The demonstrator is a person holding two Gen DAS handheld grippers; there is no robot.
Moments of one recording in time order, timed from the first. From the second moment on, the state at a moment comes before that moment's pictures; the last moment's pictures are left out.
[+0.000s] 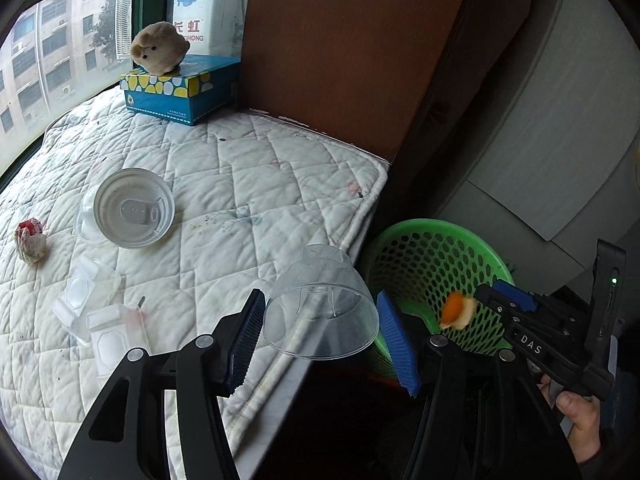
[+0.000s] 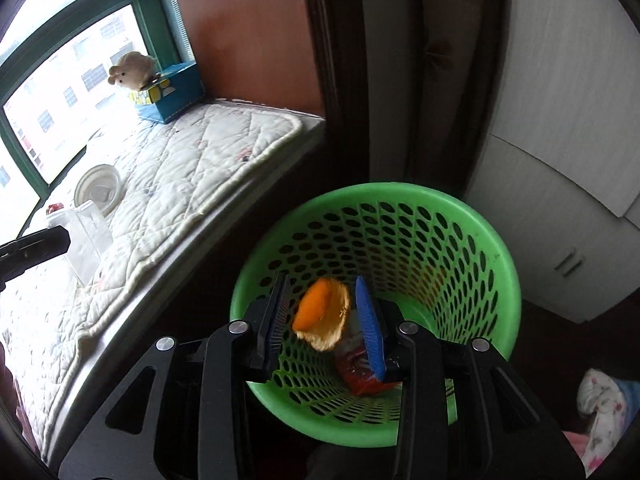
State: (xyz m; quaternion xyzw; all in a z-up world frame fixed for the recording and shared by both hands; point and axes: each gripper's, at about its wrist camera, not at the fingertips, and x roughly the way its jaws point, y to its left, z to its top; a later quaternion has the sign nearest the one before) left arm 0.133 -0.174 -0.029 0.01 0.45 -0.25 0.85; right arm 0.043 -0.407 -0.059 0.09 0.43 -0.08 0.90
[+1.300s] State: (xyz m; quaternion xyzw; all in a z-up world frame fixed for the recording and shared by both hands) left arm 0.109 -0.304 -0.067 0.08 0.49 -0.33 0.80; right arm -0.019 -0.469 -0.044 0.14 0.39 -0.12 0.90
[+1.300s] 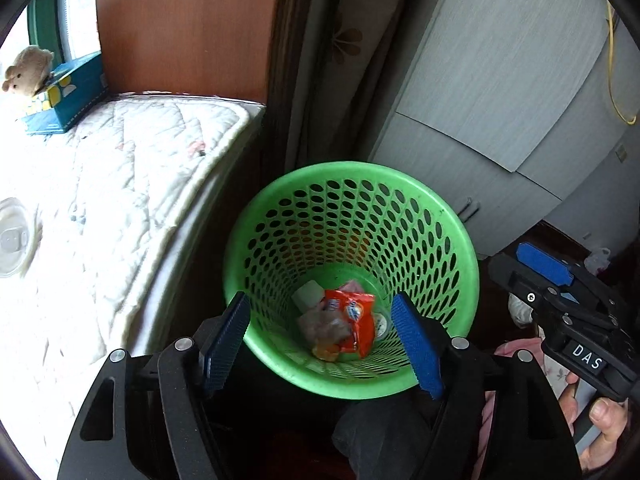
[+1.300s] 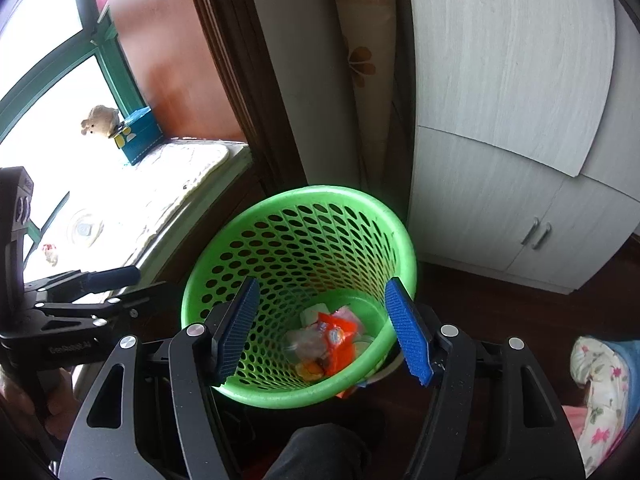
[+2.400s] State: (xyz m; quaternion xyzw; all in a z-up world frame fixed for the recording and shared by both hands) left arm 0.159 -0.043 -0.080 -0.01 0.48 -0.03 0.87; right arm 0.047 -0.344 -0.025 0.08 0.40 0.00 0.91
